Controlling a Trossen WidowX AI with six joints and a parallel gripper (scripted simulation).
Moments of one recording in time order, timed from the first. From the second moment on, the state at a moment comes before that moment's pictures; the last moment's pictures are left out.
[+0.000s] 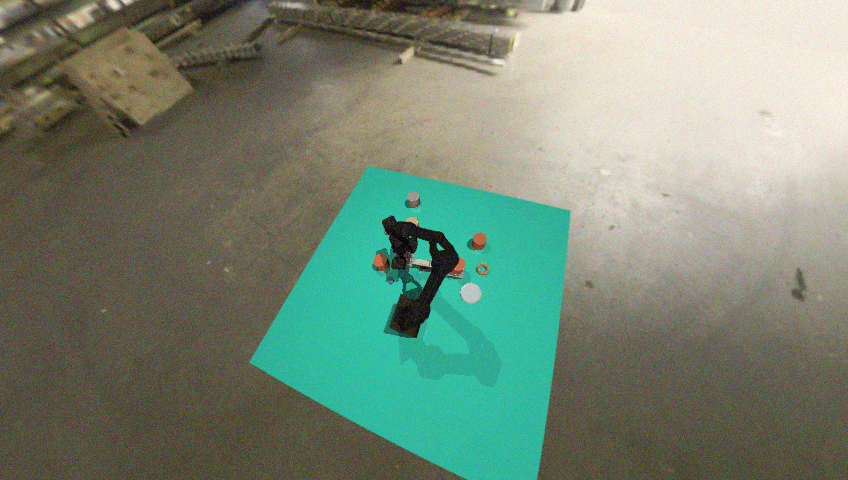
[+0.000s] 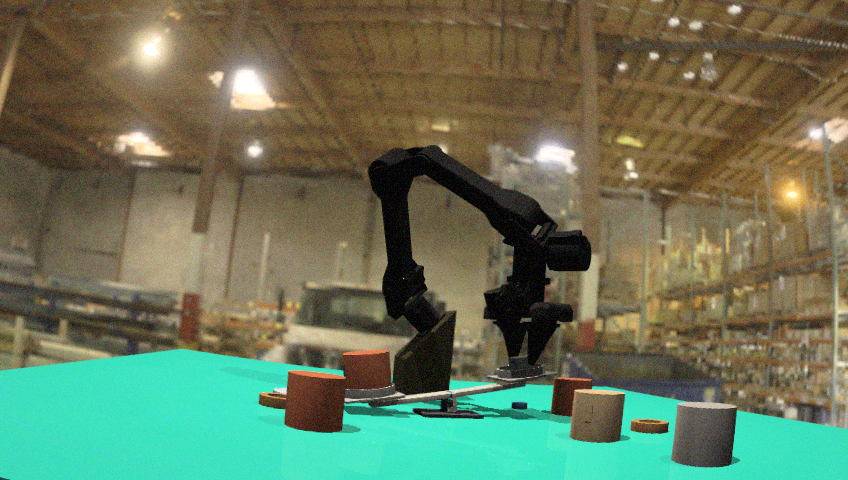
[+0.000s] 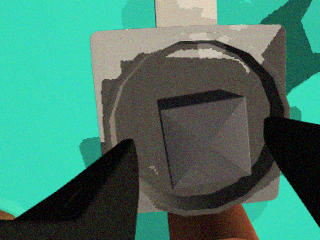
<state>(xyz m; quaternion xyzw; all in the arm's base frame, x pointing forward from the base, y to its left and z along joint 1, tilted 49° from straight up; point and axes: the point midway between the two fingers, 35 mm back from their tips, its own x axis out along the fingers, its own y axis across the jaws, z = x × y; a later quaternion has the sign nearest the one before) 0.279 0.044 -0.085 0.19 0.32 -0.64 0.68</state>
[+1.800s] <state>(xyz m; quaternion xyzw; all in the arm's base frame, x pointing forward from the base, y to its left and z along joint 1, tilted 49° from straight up) 0.302 0.065 0.004 0.21 0.35 -0.62 0.67</state>
